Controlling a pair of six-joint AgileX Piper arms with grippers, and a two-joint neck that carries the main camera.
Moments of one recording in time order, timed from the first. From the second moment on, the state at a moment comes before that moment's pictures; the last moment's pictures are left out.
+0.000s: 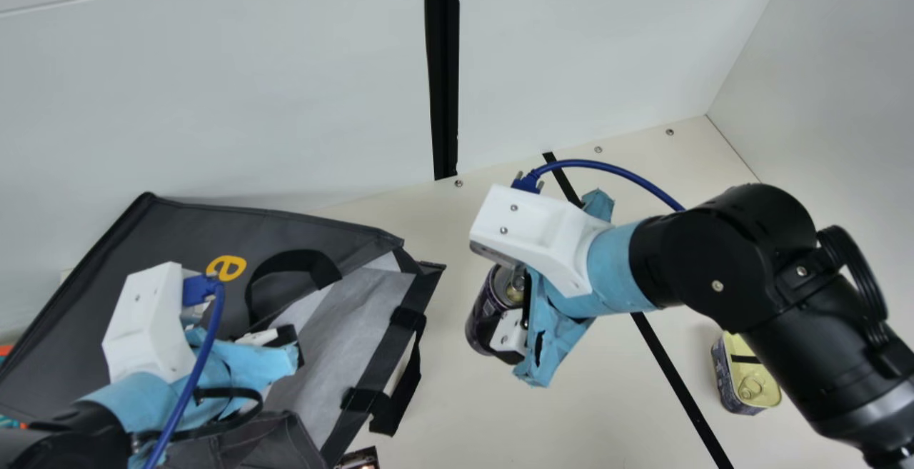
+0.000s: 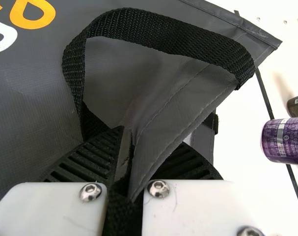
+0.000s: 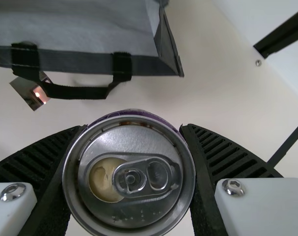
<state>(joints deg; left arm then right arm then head) -30.7 82.9 -68.2 -15.2 38.4 -14.7 12.9 74.7 -82.9 13.0 69.9 -37.7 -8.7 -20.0</state>
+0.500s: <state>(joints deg) -30.7 82.9 -68.2 -15.2 38.4 -14.7 13.9 75.3 -81.3 20.1 64.2 -39.6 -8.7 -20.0</state>
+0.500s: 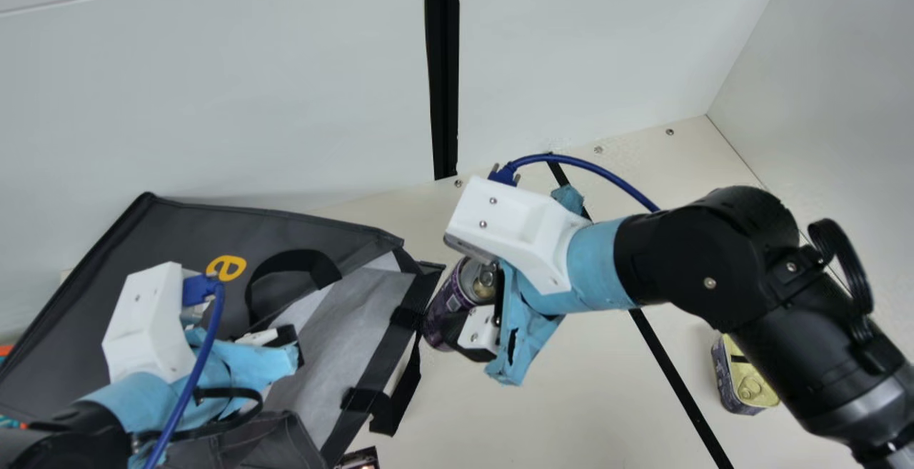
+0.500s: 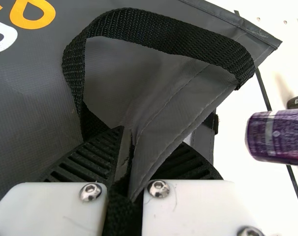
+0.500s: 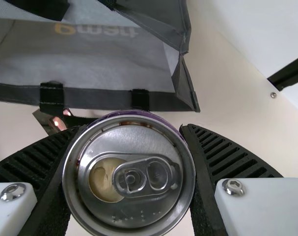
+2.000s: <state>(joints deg) -30.7 82.9 -68.2 -15.2 38.4 -14.7 16.0 77.5 -62.4 54.0 40.6 -60.3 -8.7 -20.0</state>
